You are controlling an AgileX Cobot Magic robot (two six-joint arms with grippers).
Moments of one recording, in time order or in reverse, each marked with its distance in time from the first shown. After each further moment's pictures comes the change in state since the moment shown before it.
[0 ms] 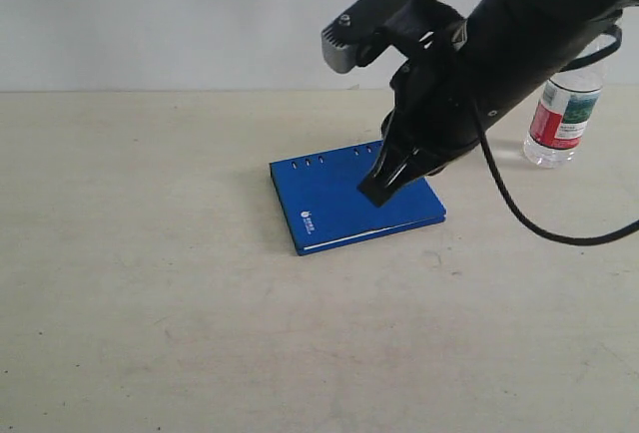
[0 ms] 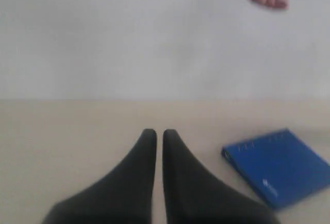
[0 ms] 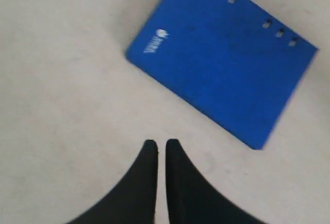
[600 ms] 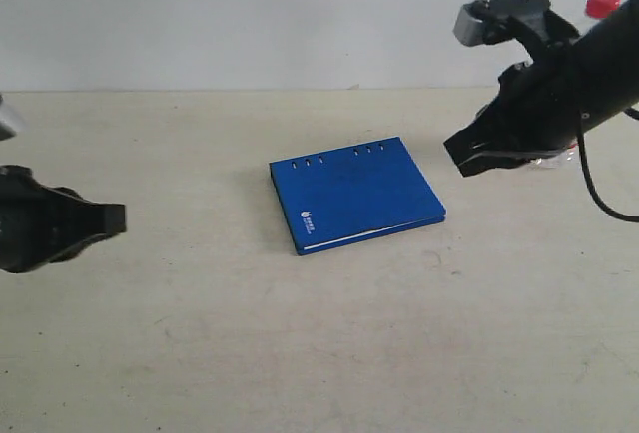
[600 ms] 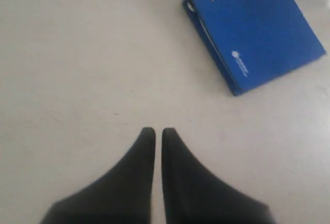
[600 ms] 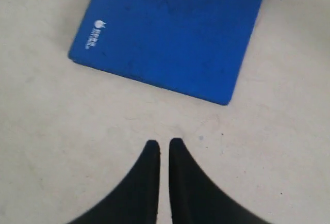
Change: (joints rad) left arm -0.255 0.830 -0.054 -0.986 -0.084 0.785; right arm -0.366 0.043 0.115 0.392 -0.061 -0.234
